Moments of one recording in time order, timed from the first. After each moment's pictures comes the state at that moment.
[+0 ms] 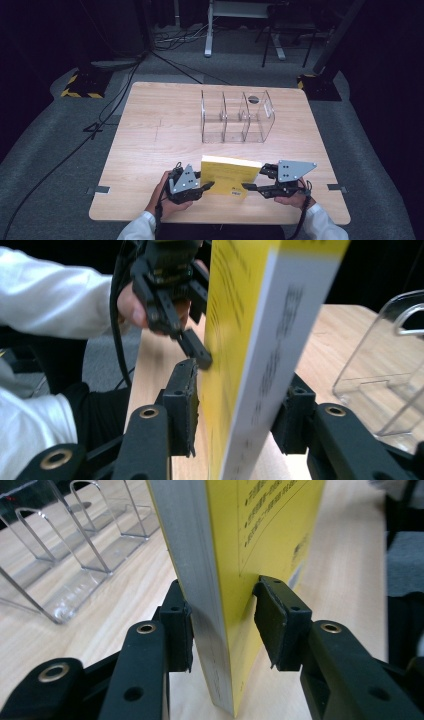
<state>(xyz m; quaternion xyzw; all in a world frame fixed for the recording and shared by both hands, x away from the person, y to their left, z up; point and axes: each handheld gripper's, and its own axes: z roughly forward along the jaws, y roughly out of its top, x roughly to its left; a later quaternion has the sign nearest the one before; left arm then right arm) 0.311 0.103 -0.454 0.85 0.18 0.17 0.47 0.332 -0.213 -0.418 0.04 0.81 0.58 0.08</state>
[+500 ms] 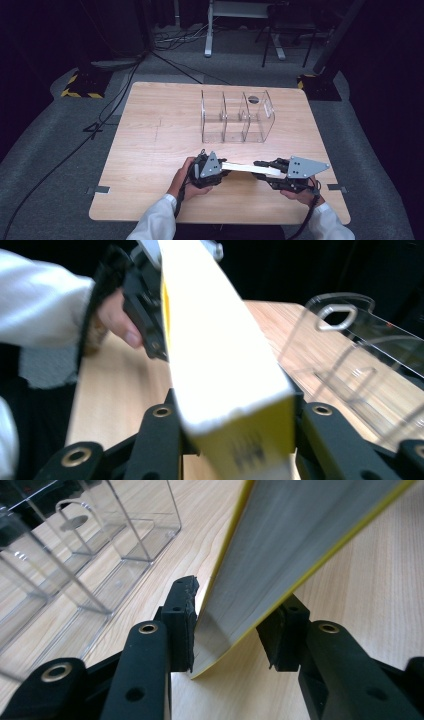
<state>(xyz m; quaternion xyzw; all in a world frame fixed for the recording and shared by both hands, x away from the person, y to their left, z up) 0.357 0.054 -0.454 0.86 0.15 0.17 0.46 0.334 -0.234 -0.409 0.07 0.81 0.55 0.17</state>
